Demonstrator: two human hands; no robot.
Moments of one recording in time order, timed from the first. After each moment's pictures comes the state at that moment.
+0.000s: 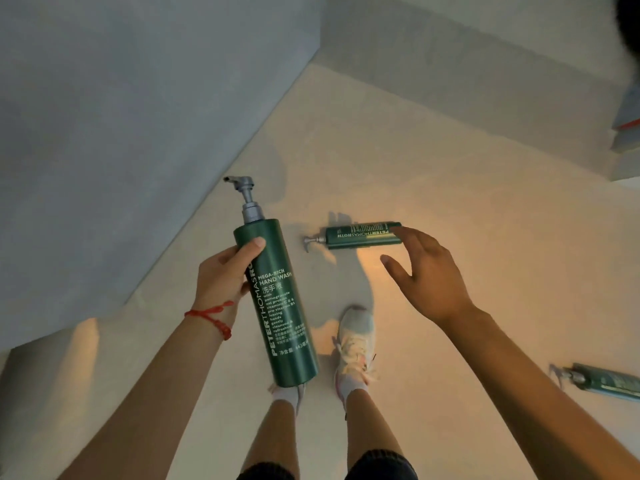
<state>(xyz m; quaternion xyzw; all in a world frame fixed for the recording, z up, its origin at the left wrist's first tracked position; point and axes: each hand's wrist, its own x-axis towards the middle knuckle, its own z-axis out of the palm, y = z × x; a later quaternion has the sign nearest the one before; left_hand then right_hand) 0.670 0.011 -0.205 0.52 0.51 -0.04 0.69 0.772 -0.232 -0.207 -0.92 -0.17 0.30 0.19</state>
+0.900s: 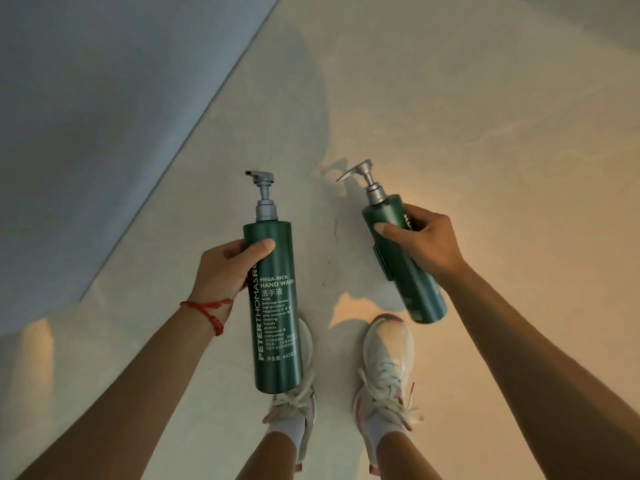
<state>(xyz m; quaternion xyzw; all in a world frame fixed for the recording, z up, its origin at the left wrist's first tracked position) 0.657 0.035 -0.393 0.58 0.50 -0.16 0.62 0.789 -0.202 -0.436 -0.79 0.07 0.40 0.46</state>
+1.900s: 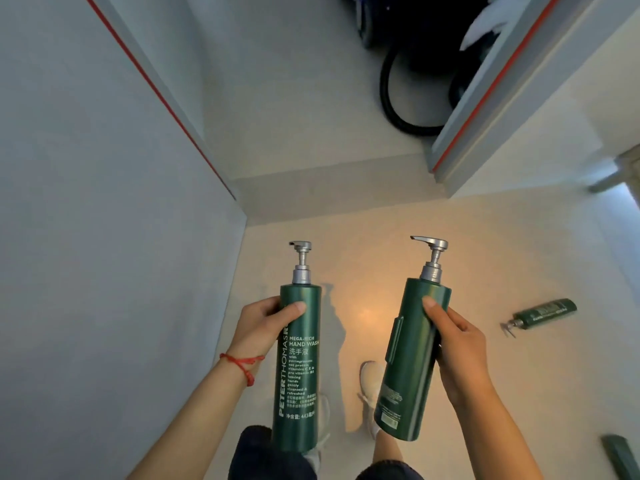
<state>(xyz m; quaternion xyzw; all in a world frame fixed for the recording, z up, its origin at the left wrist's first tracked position) 0.754 -0.051 0.077 0.71 0.20 -0.27 0.63 0.692 -0.299 0.094 -0.58 0.40 0.06 0.71</state>
